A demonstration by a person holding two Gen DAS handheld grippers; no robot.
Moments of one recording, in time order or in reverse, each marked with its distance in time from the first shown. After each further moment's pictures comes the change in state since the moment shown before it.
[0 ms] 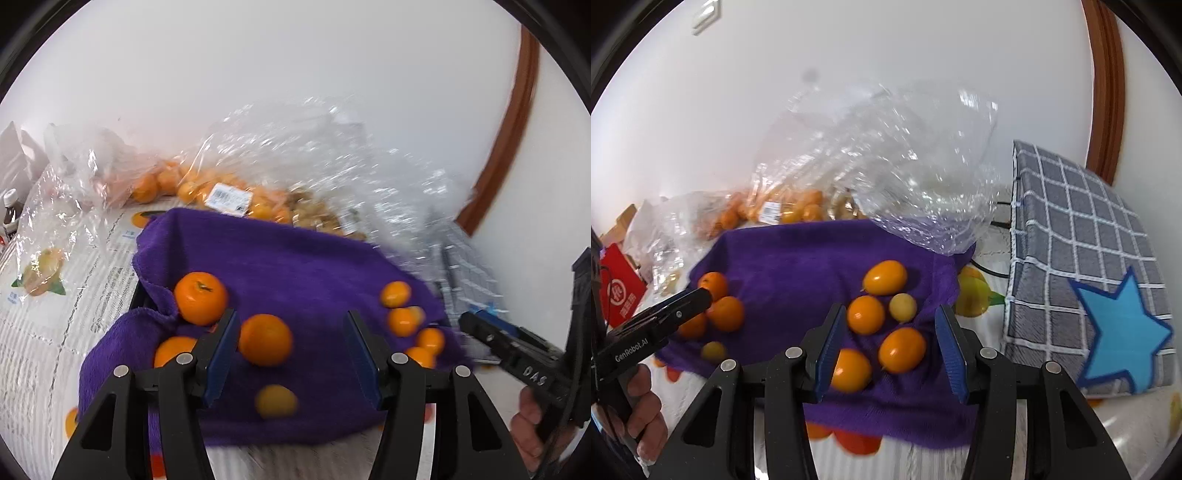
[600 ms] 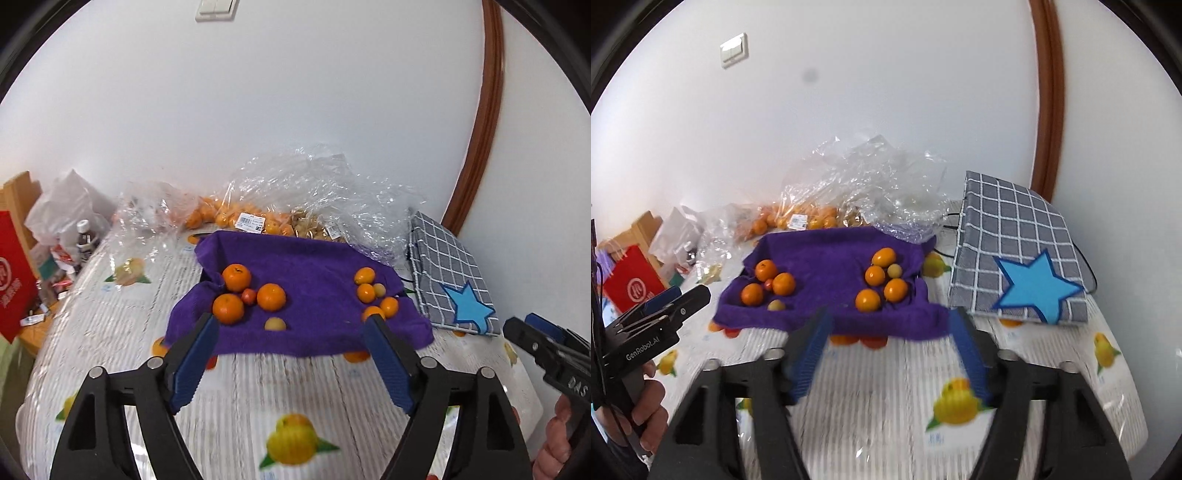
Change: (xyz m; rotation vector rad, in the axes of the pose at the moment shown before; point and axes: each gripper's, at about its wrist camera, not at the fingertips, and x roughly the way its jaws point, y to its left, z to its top) left arm -0.150 -0.043 -0.031 0.083 -0.059 0.145; right arm -0.178 0.019 -0.044 0.030 -0.058 -0.061
